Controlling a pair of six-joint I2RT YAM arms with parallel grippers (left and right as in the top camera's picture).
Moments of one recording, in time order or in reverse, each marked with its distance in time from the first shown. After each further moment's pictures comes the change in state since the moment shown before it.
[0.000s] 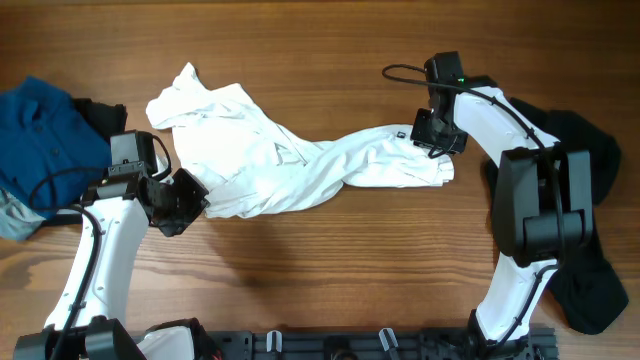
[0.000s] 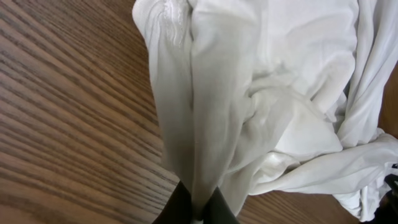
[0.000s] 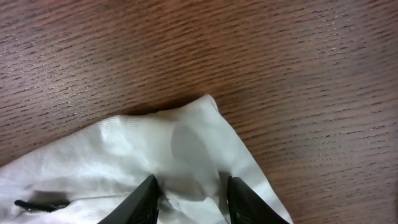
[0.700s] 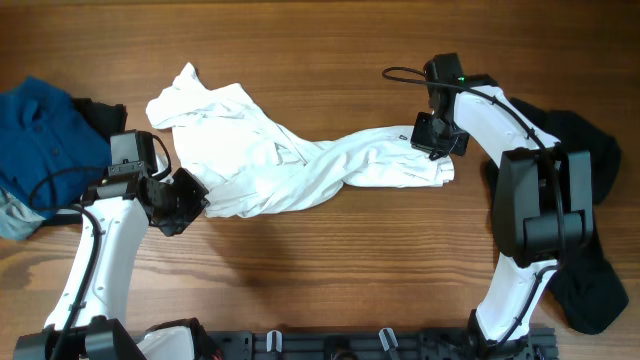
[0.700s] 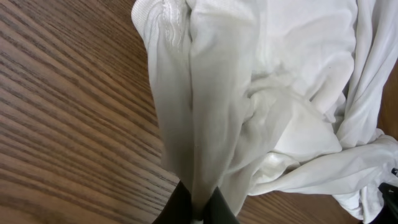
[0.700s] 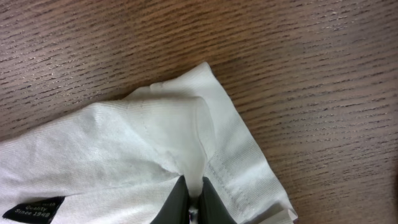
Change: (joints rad) left arm 0.000 0.000 0.000 0.003 0.000 0.000; right arm 0.000 -0.004 0.008 -0.062 -0.010 0.007
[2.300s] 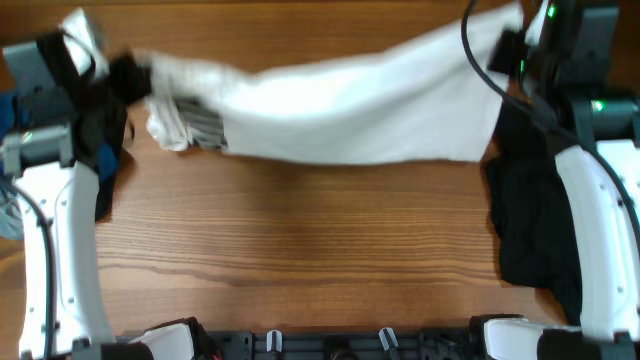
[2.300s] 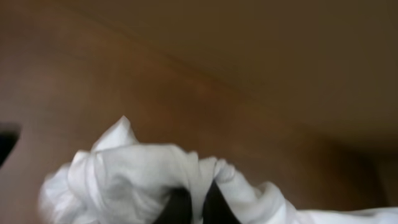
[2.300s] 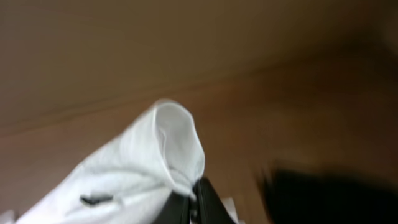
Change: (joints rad) left arm 0.050 0.072 0.585 0.301 0.062 0.260; right arm -0.092 -0.572 0.167 0.278 0.070 -0.208
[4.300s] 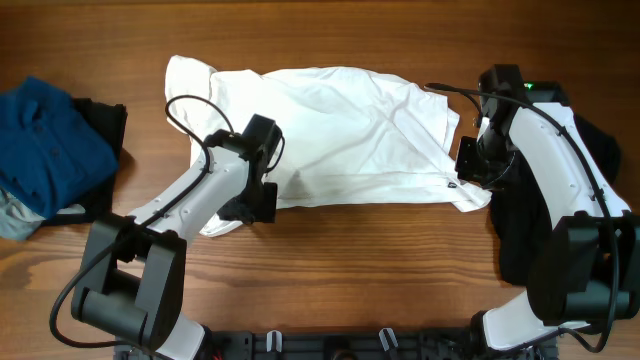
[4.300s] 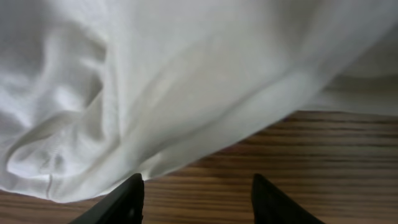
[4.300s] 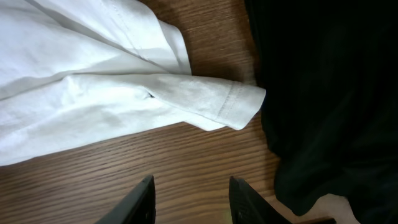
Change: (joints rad) left arm -0.596 0.290 -0.365 -0.480 -0.419 0.048; right arm -0.044 0.256 -0.251 -0.678 -0.089 0.047
